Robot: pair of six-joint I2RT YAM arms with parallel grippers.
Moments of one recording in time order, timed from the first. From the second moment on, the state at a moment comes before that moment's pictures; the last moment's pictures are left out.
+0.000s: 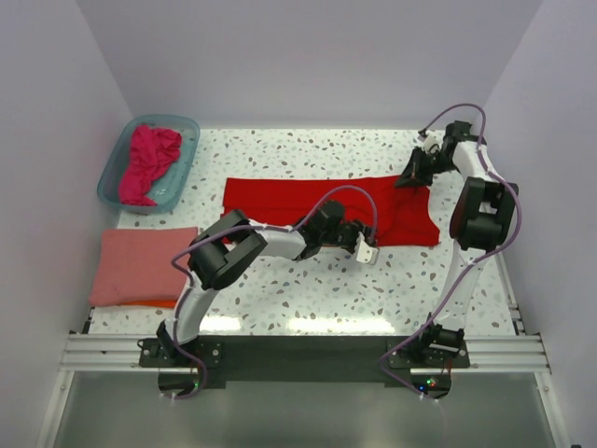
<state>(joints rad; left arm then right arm) -0.90 2.17 1.27 0.52 0.55 0.96 -0.19 2.24 1.87 -0.92 -0.72 0.03</state>
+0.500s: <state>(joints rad) -0.92 2.28 1.32 0.55 0.51 1.04 -0.19 2.24 1.84 -0.92 -0.73 0.03</state>
